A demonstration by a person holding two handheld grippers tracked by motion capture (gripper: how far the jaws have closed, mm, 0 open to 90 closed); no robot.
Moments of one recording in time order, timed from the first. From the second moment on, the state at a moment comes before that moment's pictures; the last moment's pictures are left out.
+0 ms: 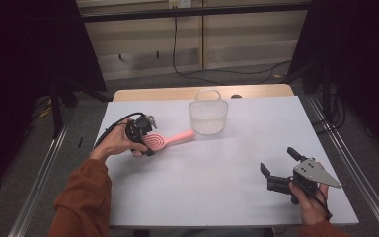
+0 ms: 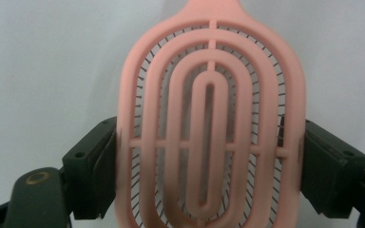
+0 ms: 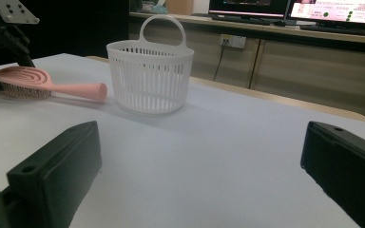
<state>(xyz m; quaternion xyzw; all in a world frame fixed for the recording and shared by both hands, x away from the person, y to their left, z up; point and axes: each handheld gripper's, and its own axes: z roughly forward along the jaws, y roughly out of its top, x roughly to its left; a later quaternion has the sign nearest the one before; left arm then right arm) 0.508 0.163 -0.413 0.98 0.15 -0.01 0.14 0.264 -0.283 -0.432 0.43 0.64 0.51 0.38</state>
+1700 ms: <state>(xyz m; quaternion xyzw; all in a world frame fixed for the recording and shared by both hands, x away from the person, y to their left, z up) 0.507 0.157 -0.414 0.98 0.15 0.00 0.11 0.264 -0.283 -0.432 0.42 0.64 0.51 0.38</state>
